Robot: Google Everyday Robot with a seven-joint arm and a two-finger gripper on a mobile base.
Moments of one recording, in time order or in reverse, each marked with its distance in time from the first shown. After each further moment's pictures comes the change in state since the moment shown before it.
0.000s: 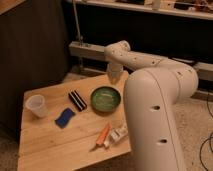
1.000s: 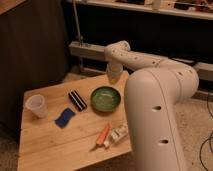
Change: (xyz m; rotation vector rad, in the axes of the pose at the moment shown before) arm 0.003 0.013 -0.007 -0.052 -0.002 -0.054
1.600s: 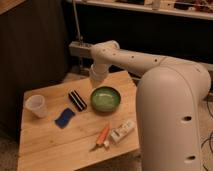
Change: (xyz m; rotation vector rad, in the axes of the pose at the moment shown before) arm 0.047 0.144 -0.048 -0.191 -0.028 -0.269
